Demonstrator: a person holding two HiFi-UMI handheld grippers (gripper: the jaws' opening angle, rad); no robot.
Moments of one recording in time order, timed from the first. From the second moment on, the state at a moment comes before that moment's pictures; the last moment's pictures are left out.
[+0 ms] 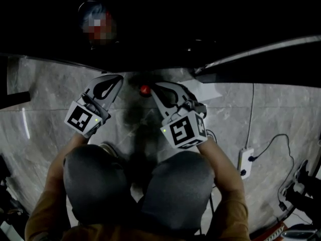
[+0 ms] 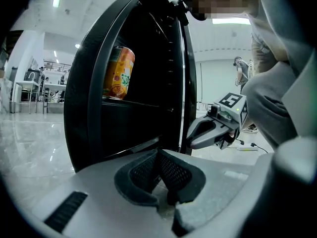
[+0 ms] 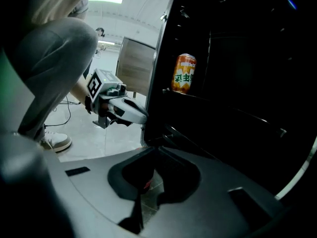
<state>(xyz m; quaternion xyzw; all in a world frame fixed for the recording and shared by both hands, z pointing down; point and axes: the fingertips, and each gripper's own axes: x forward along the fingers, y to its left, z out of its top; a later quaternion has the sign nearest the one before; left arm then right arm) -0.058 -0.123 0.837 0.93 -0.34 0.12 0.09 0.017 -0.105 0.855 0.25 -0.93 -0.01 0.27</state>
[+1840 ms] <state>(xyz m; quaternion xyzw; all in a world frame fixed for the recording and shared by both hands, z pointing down) 0.022 -0.051 0.440 0.93 -0.32 0.11 0.12 0.040 -0.073 0.454 0.38 -0.90 0.06 0.21</state>
